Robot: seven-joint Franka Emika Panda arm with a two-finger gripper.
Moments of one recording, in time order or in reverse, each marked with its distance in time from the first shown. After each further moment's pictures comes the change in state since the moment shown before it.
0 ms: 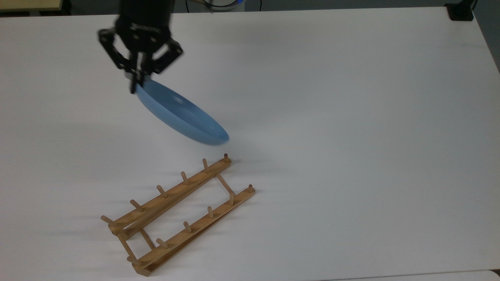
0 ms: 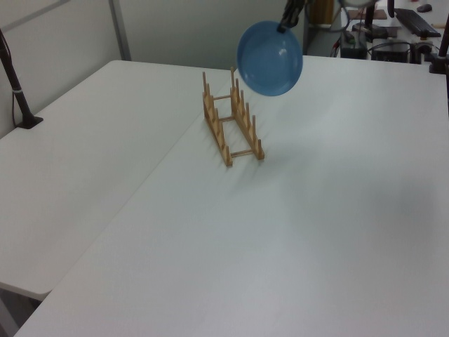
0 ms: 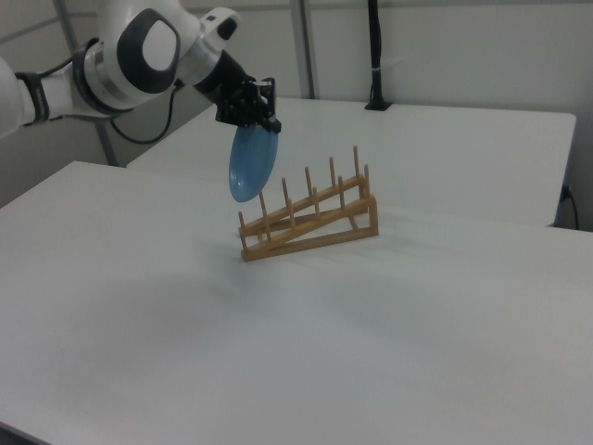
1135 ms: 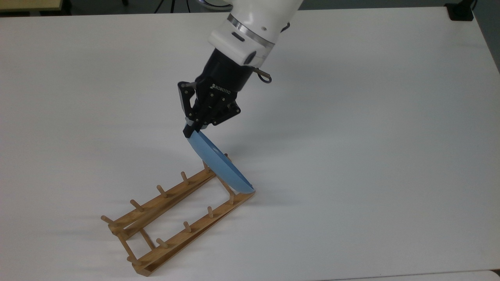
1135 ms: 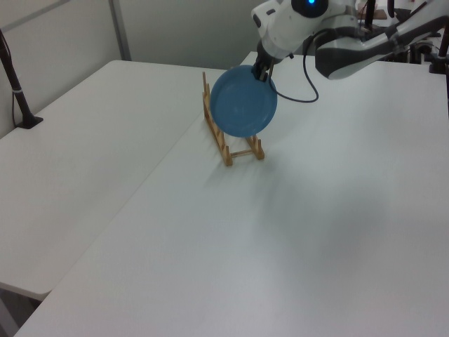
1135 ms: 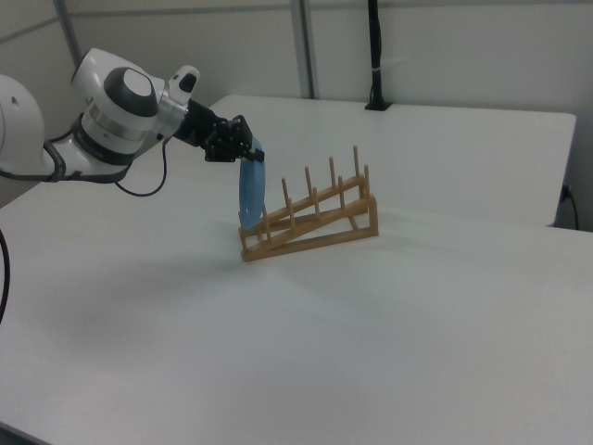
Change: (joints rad) arm 0.176 0.174 -0.003 -0.002 -0.518 0.002 0.527
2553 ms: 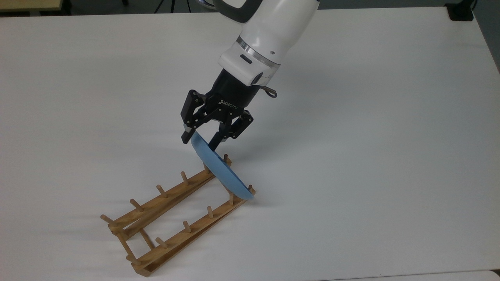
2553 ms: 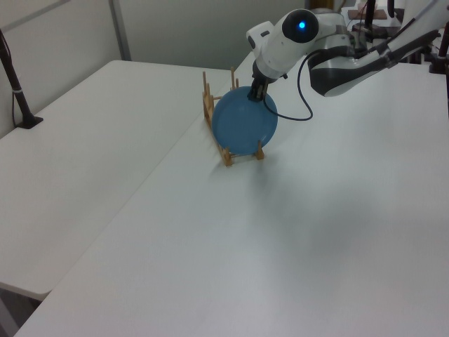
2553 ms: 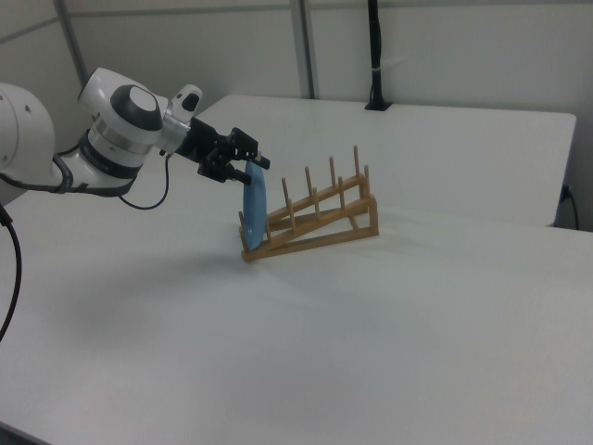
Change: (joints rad) arm 0.011 0.058 0.004 0.003 -0.025 0.000 0.086
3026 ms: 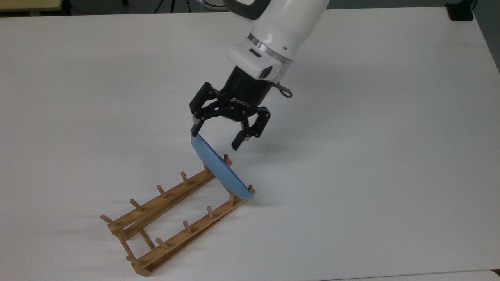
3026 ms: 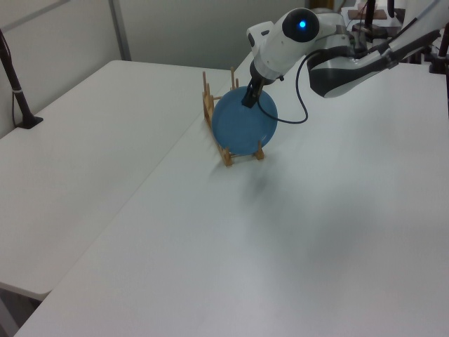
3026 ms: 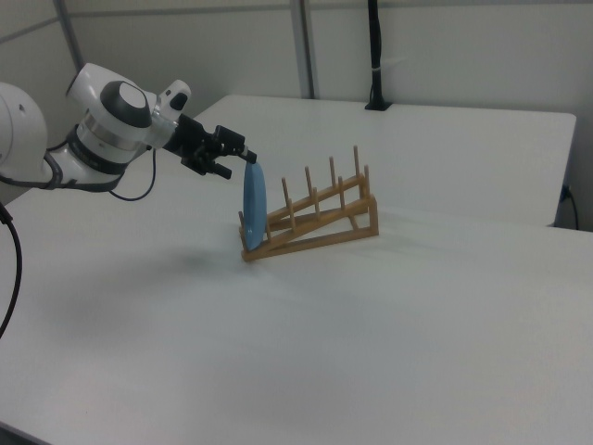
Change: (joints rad) arm 0.001 -0.003 0.040 0.012 0.025 -0.002 0.128
